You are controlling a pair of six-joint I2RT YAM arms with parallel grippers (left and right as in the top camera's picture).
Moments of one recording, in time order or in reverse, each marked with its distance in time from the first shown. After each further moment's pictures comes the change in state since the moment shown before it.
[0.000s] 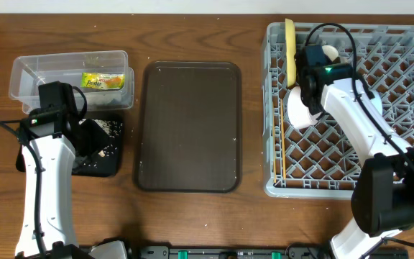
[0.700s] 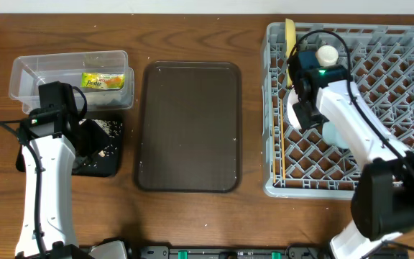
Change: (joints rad) left arm 0.000 0.000 0.000 -0.002 0.000 0.000; right arm 0.028 -0.023 -0.007 -0.046 -0.609 0.110
